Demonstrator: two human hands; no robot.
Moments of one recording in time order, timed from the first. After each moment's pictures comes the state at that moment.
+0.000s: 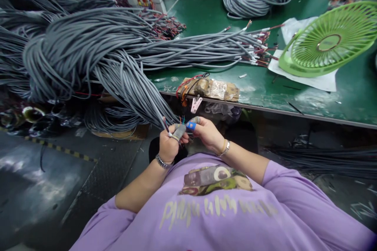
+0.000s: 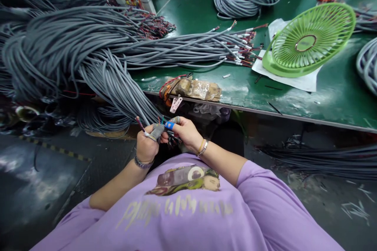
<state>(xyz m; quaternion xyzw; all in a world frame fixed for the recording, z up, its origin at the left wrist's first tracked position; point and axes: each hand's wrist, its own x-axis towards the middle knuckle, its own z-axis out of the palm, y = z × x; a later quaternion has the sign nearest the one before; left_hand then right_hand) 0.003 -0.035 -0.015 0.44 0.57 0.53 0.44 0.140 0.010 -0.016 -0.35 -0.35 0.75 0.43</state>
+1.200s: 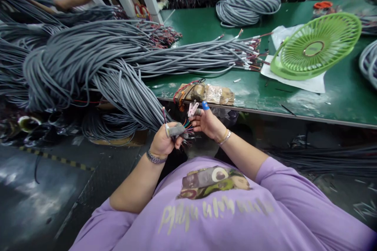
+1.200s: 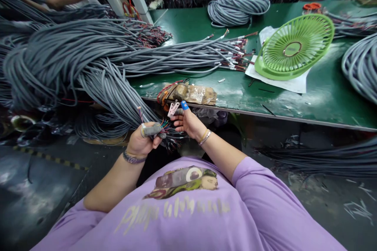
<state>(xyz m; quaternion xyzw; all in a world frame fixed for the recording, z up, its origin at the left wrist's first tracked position) -0.005 -0.006 0.024 0.41 0.49 0.44 0.63 0.159 0.059 -0.011 -0.32 -0.27 0.83 0.37</state>
